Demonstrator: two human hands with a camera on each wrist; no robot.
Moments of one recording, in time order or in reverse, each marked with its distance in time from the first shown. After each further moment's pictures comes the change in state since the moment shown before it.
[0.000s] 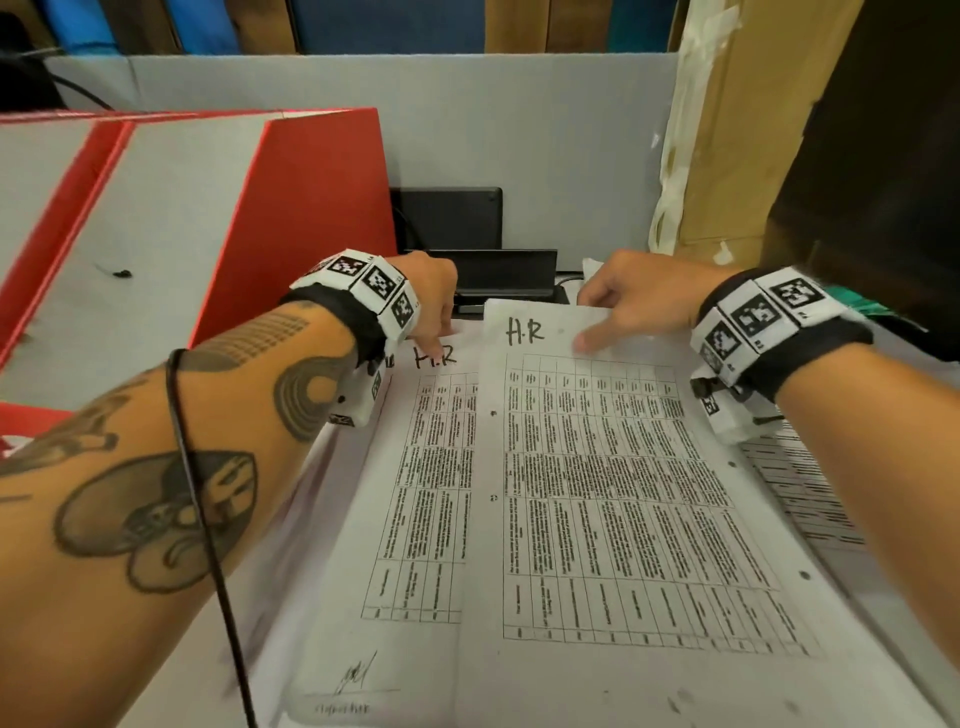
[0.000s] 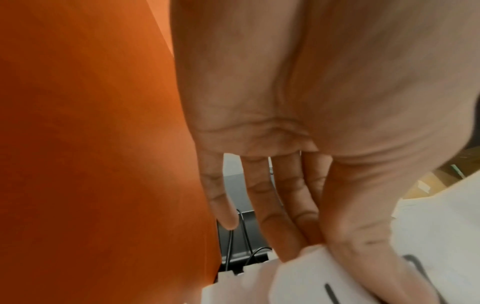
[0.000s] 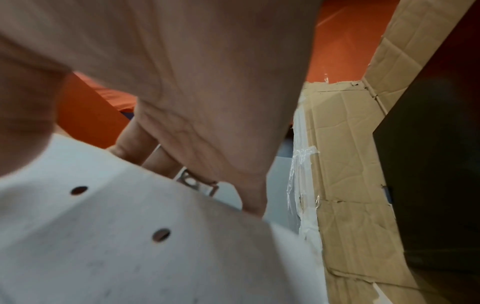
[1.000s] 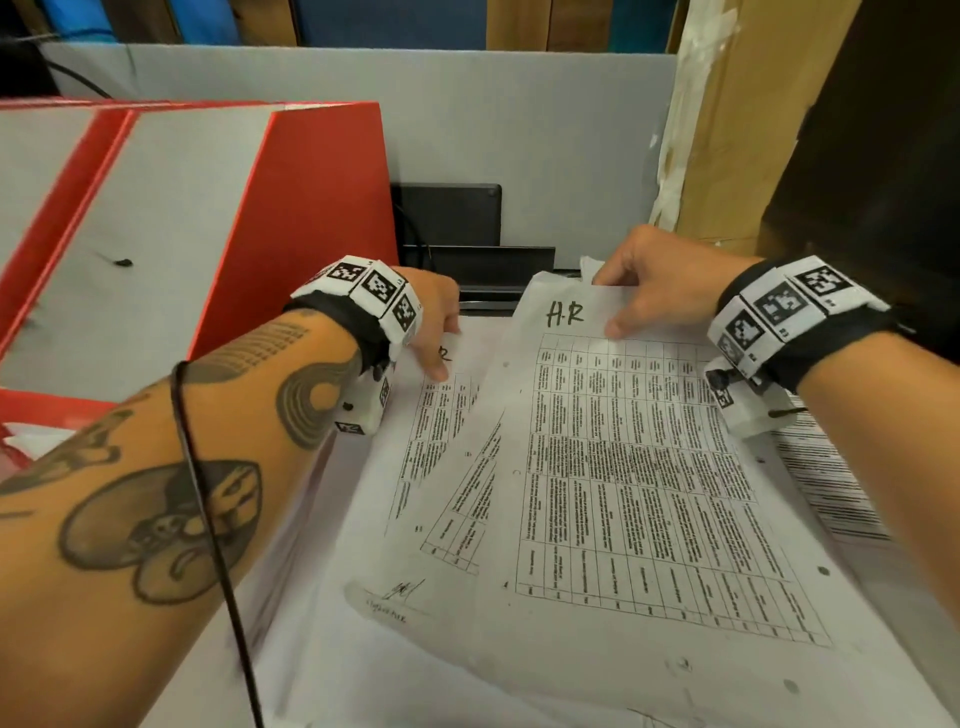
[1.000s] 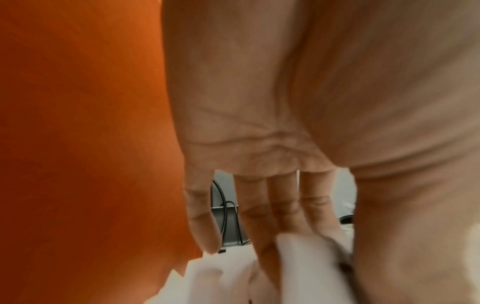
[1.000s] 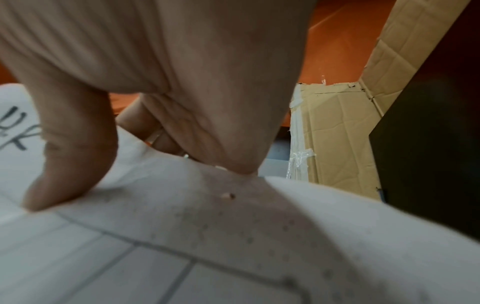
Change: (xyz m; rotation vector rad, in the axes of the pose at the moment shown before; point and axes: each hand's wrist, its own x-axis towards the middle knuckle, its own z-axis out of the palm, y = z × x) left_hand -0.001 -0.001 0.009 -0.045 -0.122 0.056; right_hand -0.017 -0.001 -0.010 0.019 0.107 0.009
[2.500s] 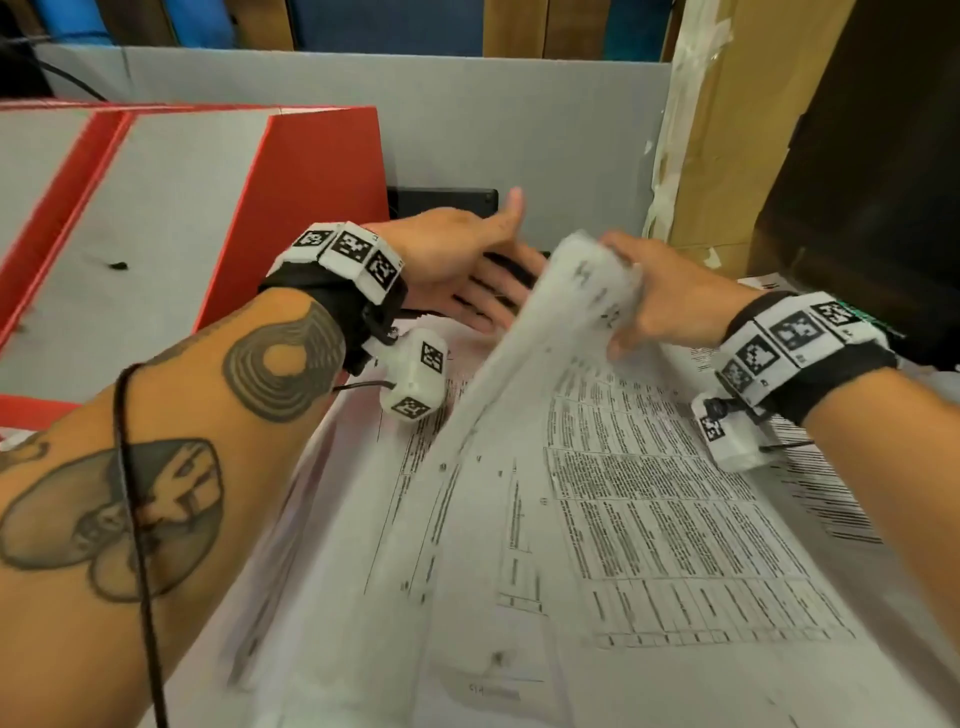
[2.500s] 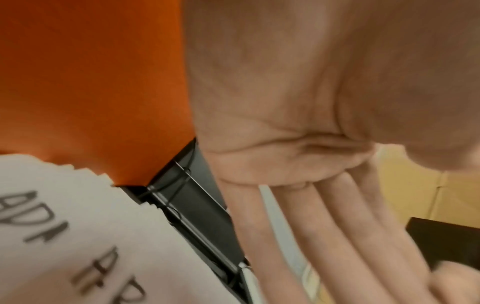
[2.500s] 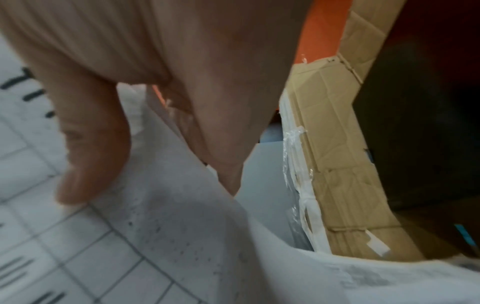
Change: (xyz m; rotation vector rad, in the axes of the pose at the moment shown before) left_hand -0.030 0.019 -0.023 -1.175 -0.080 0.336; right_hand -0.004 0.014 0.014 0.228 0.117 -0.075
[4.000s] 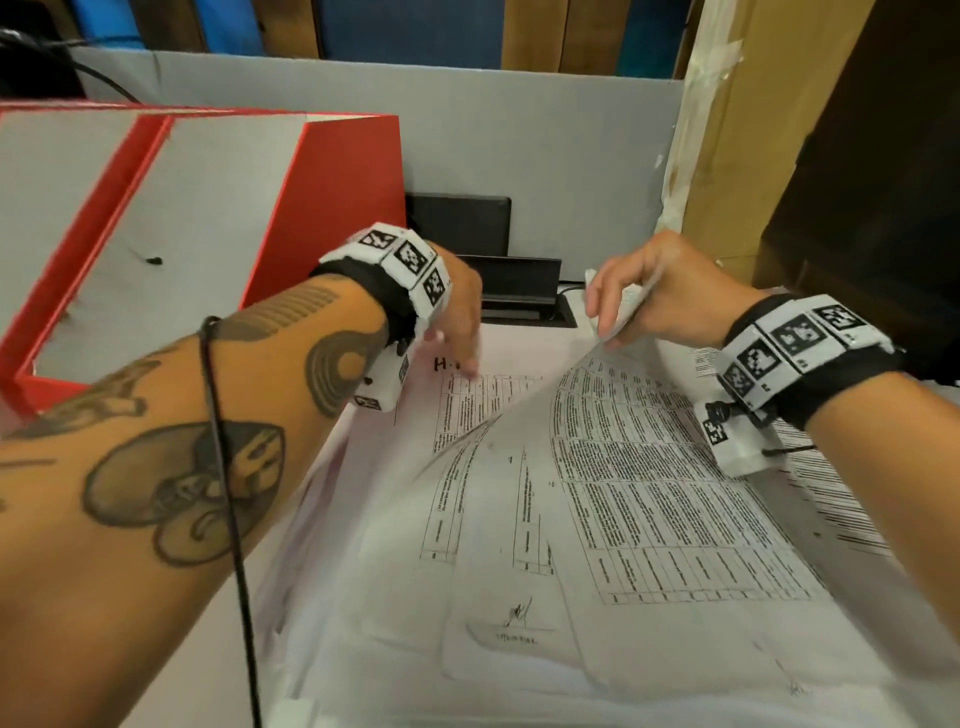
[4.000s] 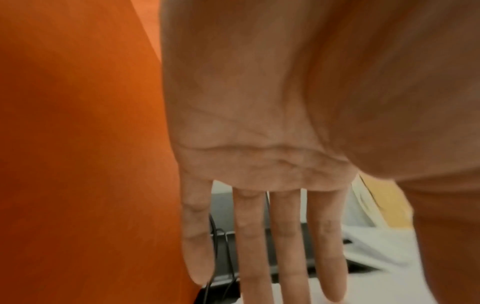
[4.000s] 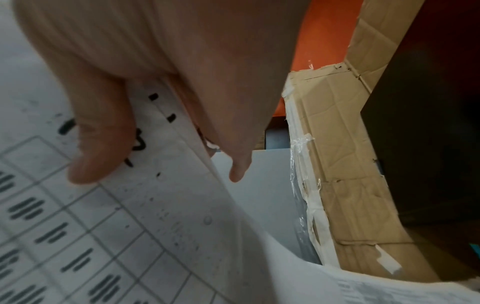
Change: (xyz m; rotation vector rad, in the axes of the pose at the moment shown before) left_hand 0.009 -0.007 -0.012 1.160 -0.002 -0.395; right_hand -0.001 -0.012 0.000 0.066 0.026 -0.219
